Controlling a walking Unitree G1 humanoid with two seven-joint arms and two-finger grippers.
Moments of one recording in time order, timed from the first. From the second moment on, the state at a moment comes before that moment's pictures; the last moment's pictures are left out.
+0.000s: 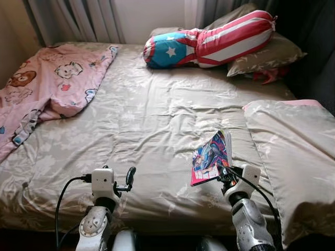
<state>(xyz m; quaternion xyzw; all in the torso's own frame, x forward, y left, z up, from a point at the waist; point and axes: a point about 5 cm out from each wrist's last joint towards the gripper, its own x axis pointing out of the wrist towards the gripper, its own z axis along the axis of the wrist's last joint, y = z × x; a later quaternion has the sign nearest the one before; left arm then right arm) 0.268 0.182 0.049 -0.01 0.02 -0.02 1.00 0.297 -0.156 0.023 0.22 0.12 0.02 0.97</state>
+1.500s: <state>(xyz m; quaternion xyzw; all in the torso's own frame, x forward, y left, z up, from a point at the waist) 0.206 0.202 0.049 0.03 0.08 -0.05 0.99 0.326 -0.202 0.036 0.35 0.15 -0.01 0.93</state>
